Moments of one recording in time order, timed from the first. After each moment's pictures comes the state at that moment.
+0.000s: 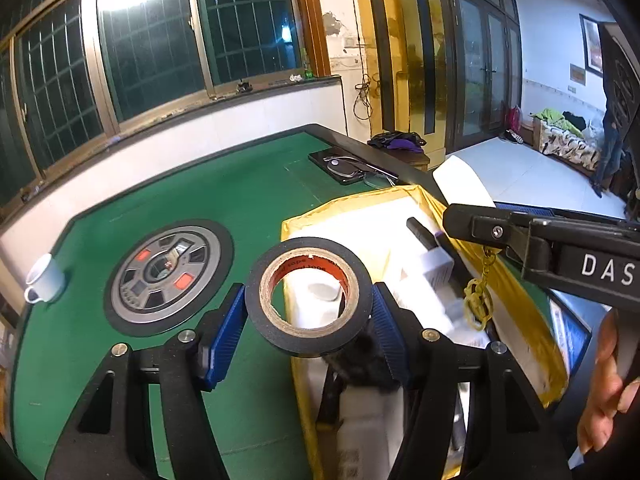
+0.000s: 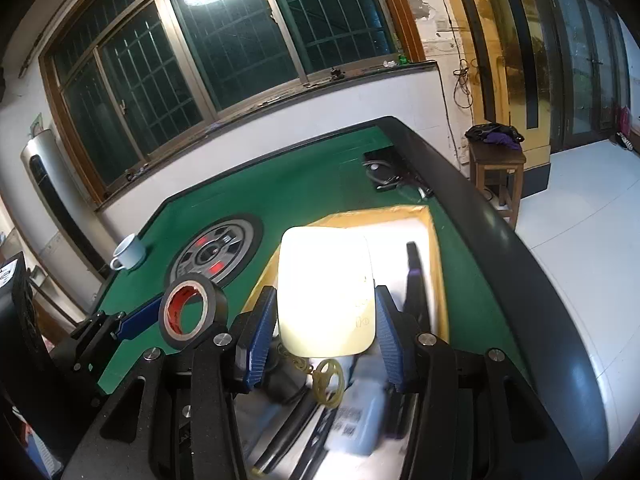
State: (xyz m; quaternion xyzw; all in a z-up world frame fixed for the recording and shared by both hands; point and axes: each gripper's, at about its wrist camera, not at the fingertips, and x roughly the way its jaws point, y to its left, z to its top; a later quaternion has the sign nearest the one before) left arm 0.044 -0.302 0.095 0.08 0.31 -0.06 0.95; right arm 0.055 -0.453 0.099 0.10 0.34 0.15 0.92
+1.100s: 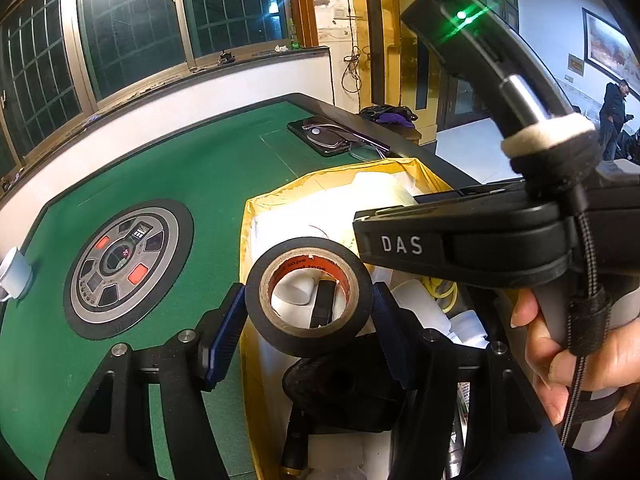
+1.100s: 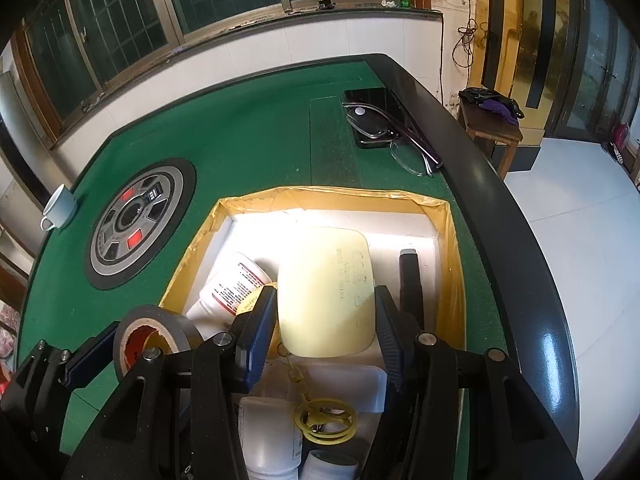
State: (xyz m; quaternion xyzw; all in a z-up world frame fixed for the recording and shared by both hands) left arm 0.075 -0.327 0.068 0.08 0.35 -0.08 0.93; right arm 0.153 -0.431 0.058 0.01 0.46 0.11 0.88
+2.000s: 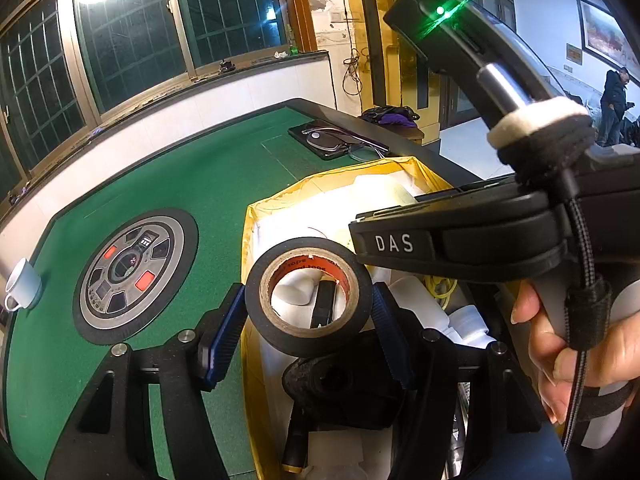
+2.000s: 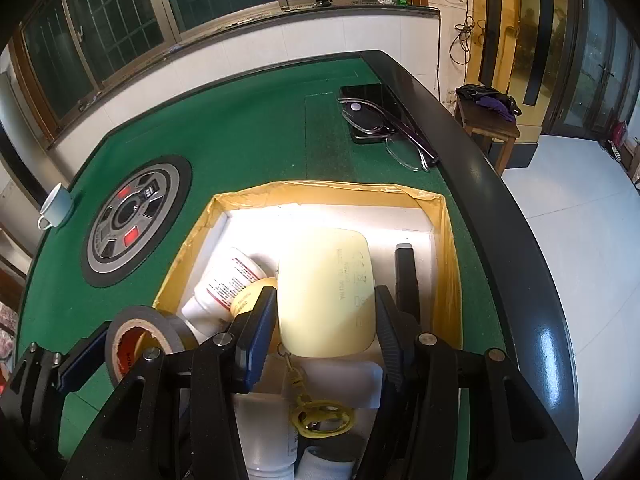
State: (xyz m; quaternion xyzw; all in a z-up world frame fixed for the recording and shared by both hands) left arm 0.072 -0.331 0.067 0.10 0.34 -0.07 0.93; right arm 0.153 -0.430 0.058 0.01 0.46 0.11 0.88
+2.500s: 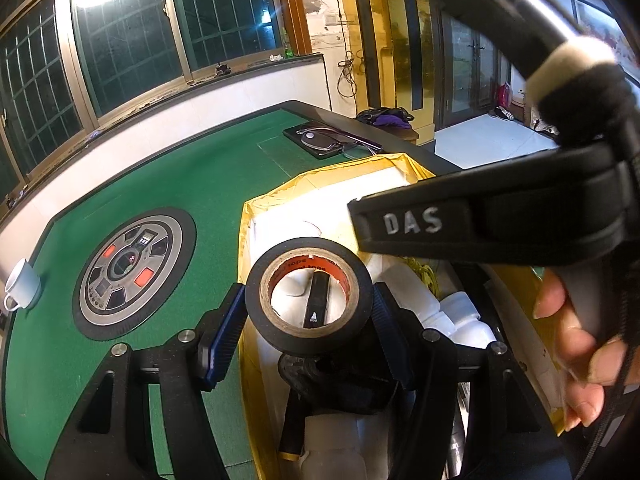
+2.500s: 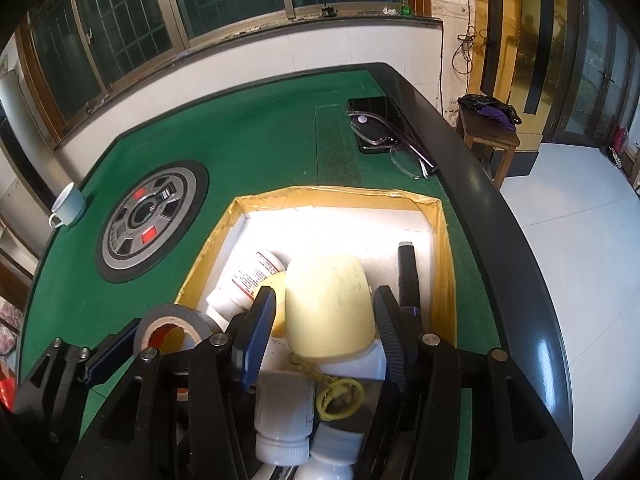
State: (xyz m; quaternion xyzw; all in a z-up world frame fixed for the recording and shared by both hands) left arm 0.062 -0.329 0.066 0.10 0.34 -0.08 0.93; right arm 0.133 -0.428 0.073 0.02 0.45 0.12 0.89
